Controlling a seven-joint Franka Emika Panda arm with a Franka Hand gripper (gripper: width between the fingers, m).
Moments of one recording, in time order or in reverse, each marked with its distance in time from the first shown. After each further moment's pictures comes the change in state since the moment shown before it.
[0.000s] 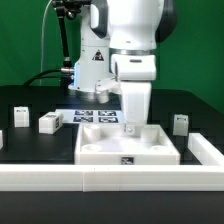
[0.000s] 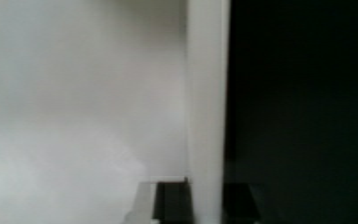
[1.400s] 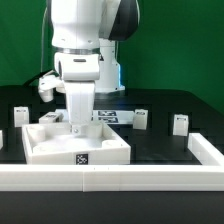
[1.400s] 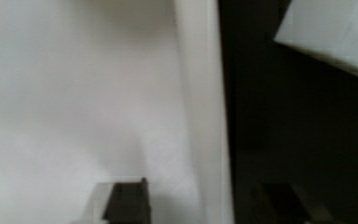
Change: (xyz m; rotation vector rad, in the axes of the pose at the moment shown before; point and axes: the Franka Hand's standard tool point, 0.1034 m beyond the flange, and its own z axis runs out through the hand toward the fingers) arm -0.119 -0.013 -0.002 0.052 -0.035 -0.146
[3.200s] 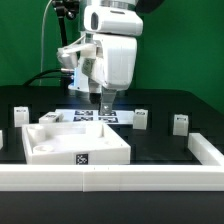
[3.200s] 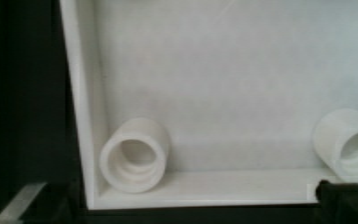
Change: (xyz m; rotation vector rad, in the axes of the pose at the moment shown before) arm 0.027 0.079 -0.069 -0.098 -0.057 -0.083
